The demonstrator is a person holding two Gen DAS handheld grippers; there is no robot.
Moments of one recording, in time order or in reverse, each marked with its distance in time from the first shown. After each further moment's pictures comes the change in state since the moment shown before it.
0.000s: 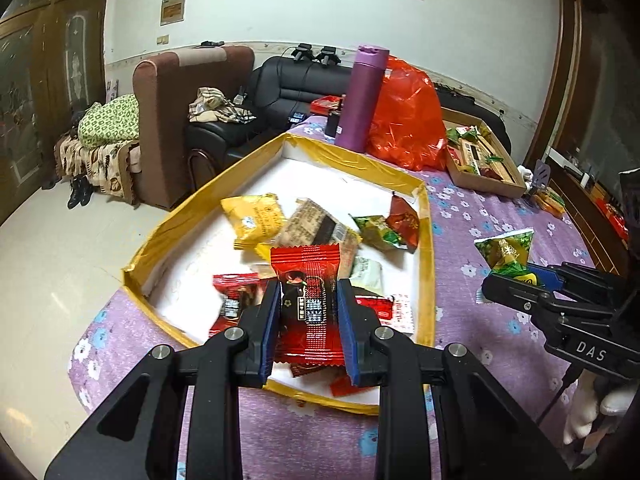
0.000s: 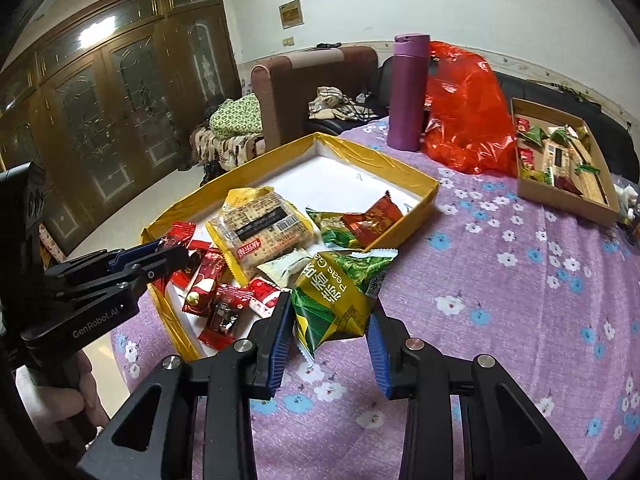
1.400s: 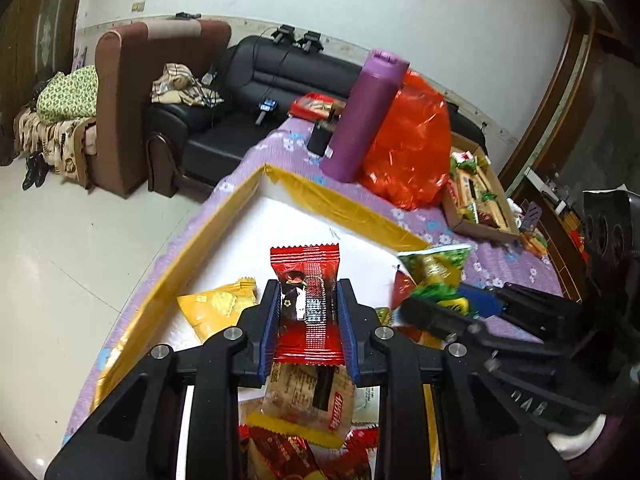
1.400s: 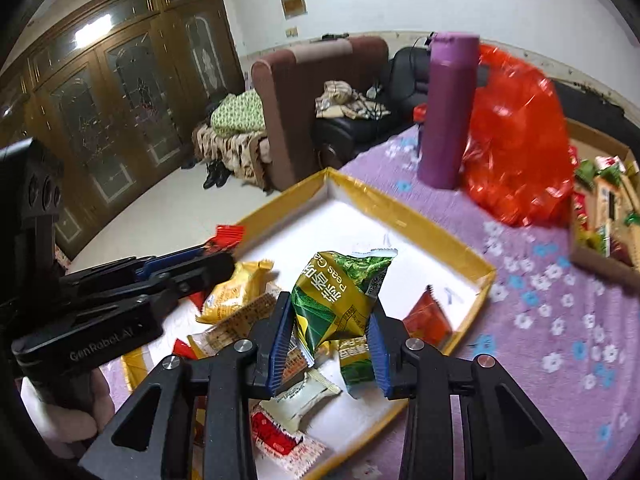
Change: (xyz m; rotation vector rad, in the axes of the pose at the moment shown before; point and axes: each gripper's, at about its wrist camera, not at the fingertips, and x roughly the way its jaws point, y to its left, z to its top) left arm 0.089 0.025 0.091 -0.072 0.088 -0.173; right arm 0.092 0.008 0.100 0.011 0.054 0.033
